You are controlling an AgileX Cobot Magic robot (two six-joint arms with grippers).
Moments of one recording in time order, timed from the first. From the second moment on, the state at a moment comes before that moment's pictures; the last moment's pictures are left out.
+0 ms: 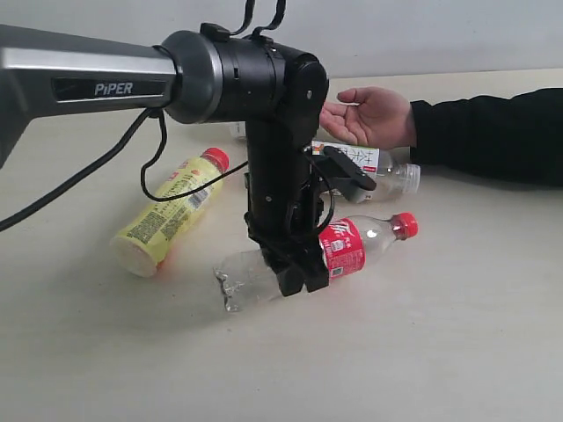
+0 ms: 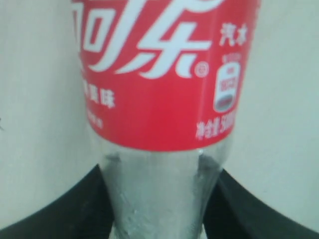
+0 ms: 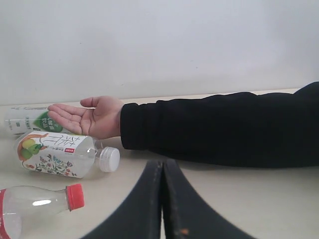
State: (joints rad) left arm -0.84 2.22 -1.70 -0.12 1.21 0.43; right arm -0.01 0.01 0.00 0.26 0.25 -0.21
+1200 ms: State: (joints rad) left arm -0.70 2.43 -2.00 -0.82 0.31 -0.21; right arm -0.01 0.01 0.00 0.26 0.25 -0.21
